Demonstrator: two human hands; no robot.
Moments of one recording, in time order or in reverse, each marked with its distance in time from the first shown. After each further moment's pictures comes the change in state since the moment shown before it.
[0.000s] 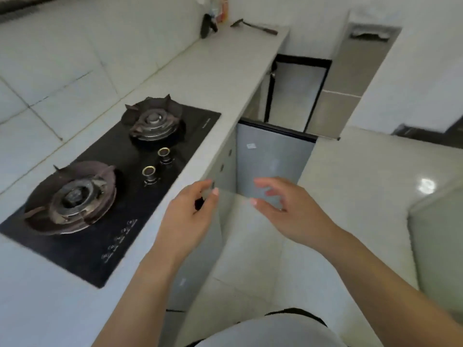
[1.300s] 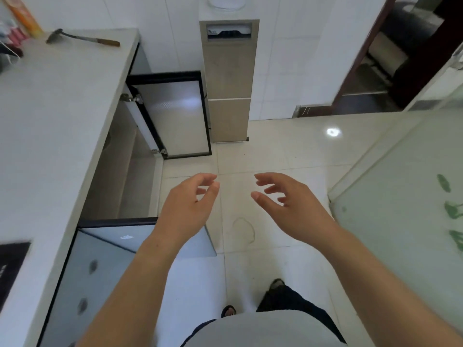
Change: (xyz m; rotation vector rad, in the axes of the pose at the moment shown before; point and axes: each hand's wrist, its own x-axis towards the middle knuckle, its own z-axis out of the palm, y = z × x) left_hand 0.394 0.250 0.356 0.026 -0.474 0.285; right_hand 0.230 0.278 -0.343 0.012 0.369 0.381
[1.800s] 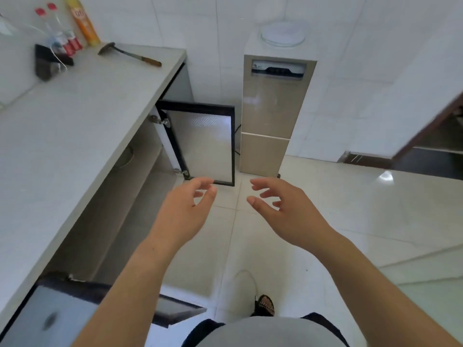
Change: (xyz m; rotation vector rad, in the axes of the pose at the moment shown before) left_hand 0.248 0.028 0.010 0.069 0.245 -0.184; right_hand 0.297 0.023 -0.067 -0.042 -0.225 -0.208
